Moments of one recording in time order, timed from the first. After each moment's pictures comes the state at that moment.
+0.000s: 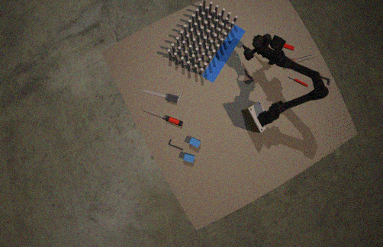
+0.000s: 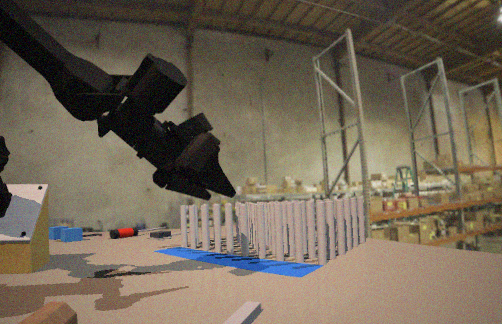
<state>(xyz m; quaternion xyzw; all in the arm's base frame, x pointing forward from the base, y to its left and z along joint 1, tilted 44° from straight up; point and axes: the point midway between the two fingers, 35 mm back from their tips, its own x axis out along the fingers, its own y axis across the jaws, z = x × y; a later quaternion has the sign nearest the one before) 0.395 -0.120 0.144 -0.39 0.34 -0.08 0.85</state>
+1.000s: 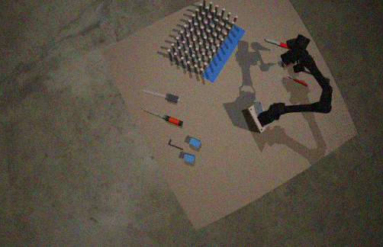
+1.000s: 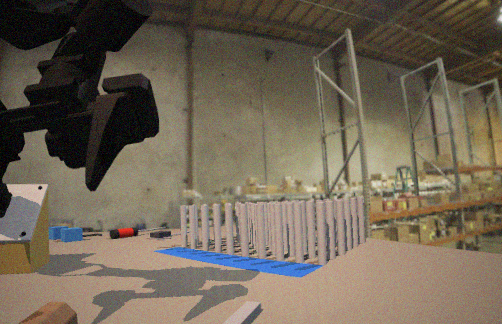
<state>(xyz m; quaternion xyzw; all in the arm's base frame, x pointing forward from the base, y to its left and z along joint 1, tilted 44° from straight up) 0.206 -0.242 0.288 -0.66 0.73 -0.01 0.17</state>
